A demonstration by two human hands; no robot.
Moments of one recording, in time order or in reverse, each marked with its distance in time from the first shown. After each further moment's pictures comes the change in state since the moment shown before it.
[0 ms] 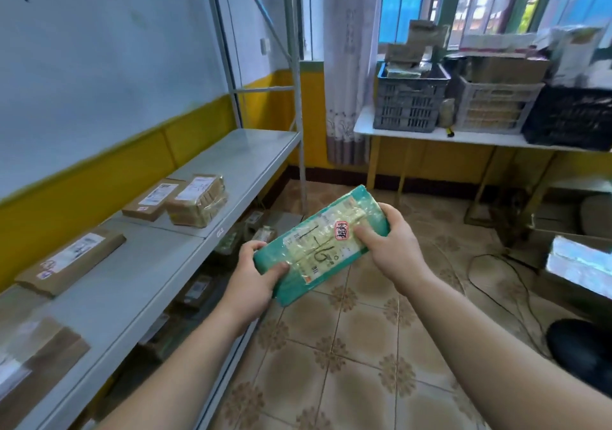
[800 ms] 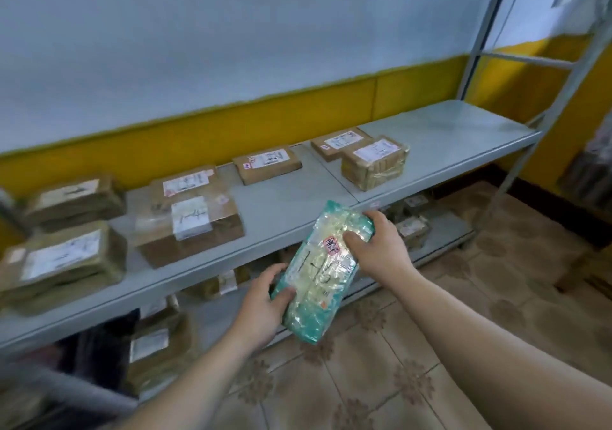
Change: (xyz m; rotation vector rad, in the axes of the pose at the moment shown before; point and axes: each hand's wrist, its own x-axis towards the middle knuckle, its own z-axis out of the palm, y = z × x) left_hand -0.058 -0.082 -0.062 0.019 0.663 -0.325; right_hand 0.048 -0.009 0.223 -0.424 -0.796 -0.309
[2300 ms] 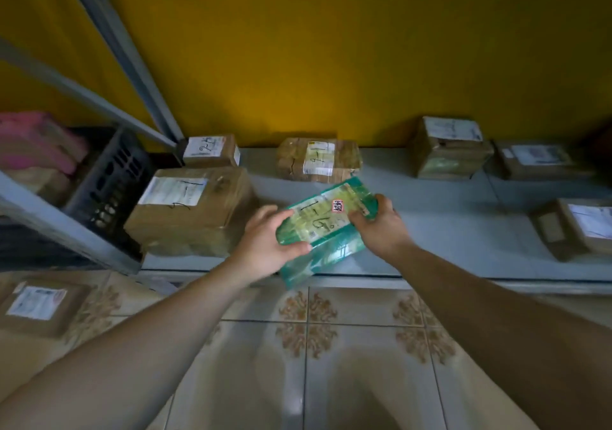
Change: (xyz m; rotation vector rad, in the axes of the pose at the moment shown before) left_hand 0.233 -0.569 -0.011 0.399 0.298 -0.226; right_hand 0.177 0.288 0.596 -0.171 -0.521 -0.110
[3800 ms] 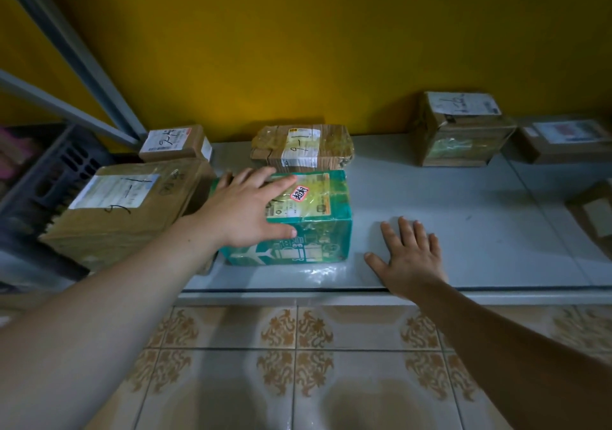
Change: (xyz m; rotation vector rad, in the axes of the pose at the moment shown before) left_hand 0.088 0.004 0.012 0.742 -0.158 0.258; right_hand 0.079 0.152 0.039 -0.781 -0.004 -0.133
